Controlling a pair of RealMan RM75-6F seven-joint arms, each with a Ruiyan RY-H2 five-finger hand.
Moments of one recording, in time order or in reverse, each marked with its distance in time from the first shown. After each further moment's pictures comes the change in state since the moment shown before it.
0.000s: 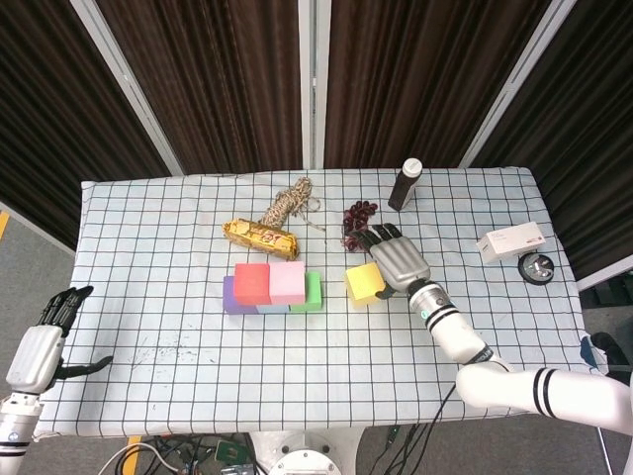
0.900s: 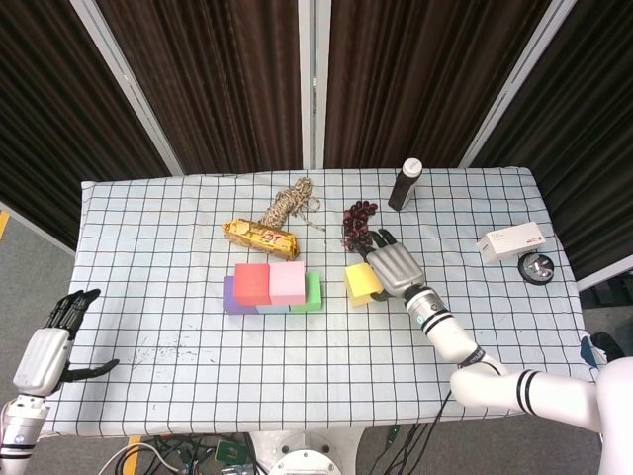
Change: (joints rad) left arm 0.001 -0.011 0.007 -0.009 0.015 0.003 0.006; right arm -0.058 -0.135 -0.025 0.177 -0.206 0.014 0.123
